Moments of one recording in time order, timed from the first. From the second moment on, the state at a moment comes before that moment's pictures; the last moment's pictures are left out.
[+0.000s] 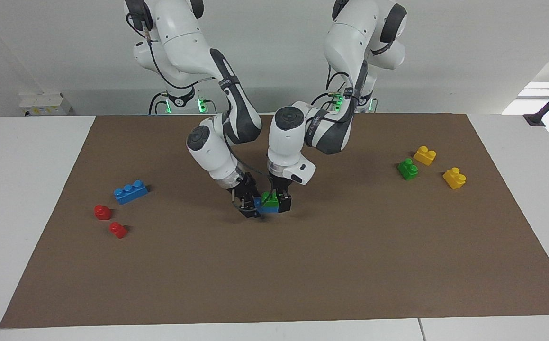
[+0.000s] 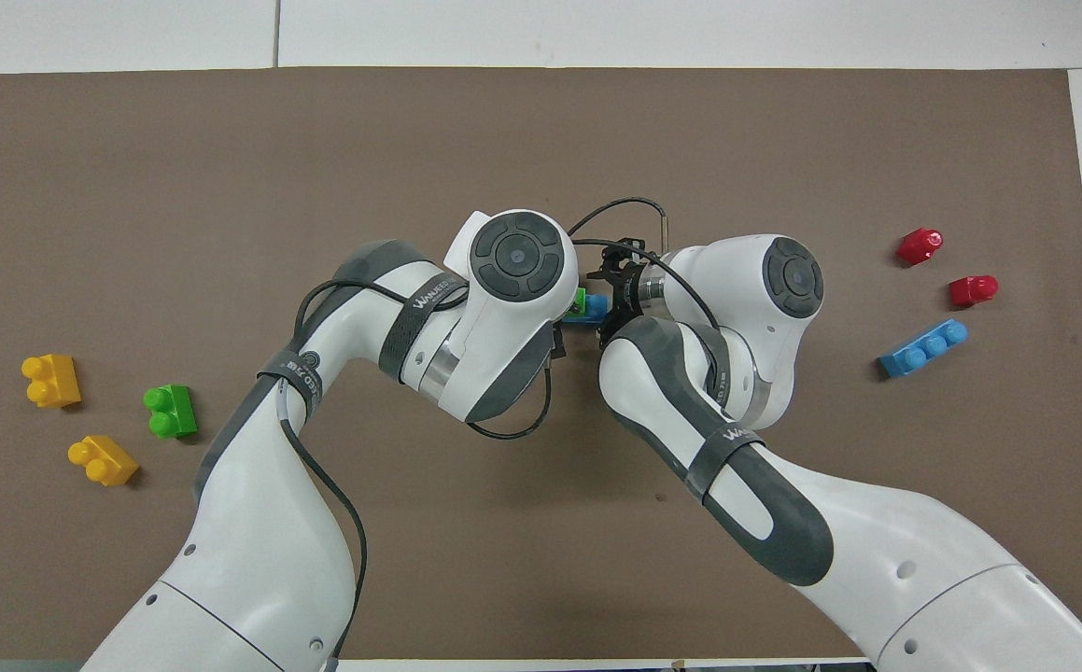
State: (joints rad) left arm -0.63 0.51 -0.05 -1.59 0.03 2.22 -2.40; right arm 0.47 0.42 -0.03 -1.93 0.65 2.56 1.54
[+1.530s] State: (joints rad) left arm -0.65 0.51 -0.05 -1.60 0.09 2.25 -2.42; right arm 0.47 0.42 -0.03 -1.94 0.73 2.58 1.44
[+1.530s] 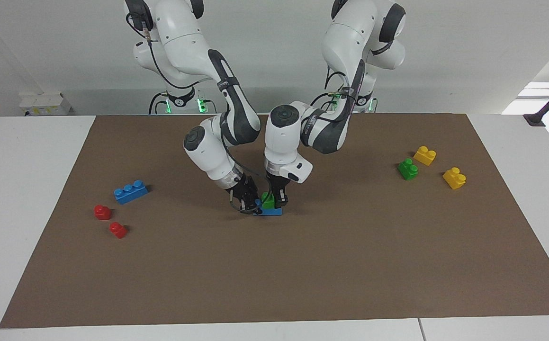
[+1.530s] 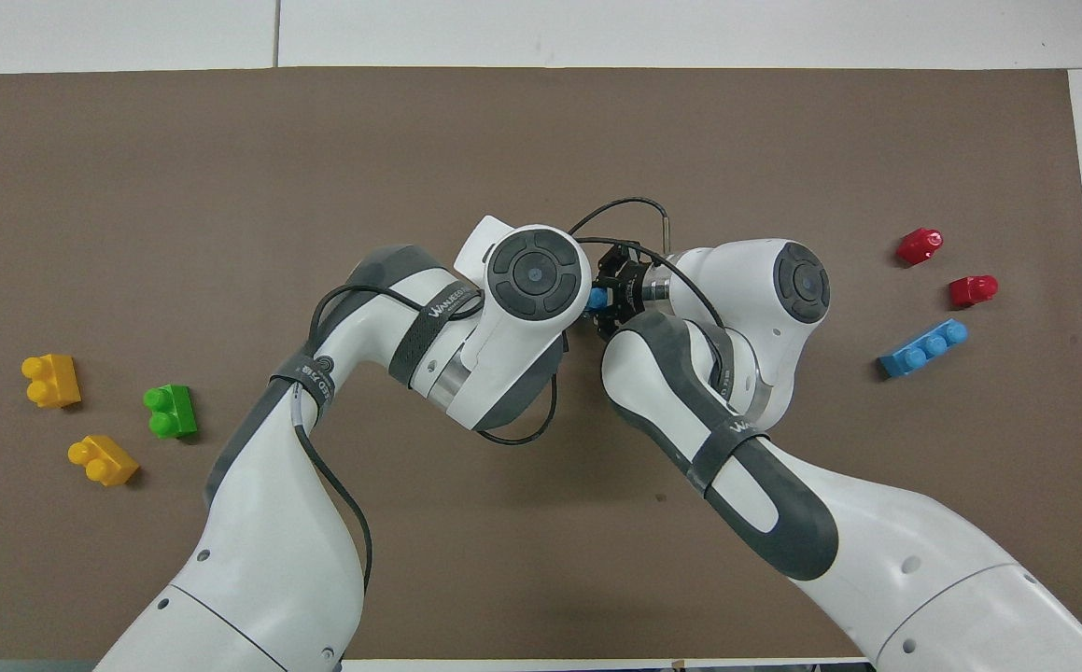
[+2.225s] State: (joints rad) left arm -0.64 0.44 -0.05 -1.63 0.09 2.24 -2.43; right arm 0.47 0.42 -0.03 -1.94 0.73 2.59 1.43
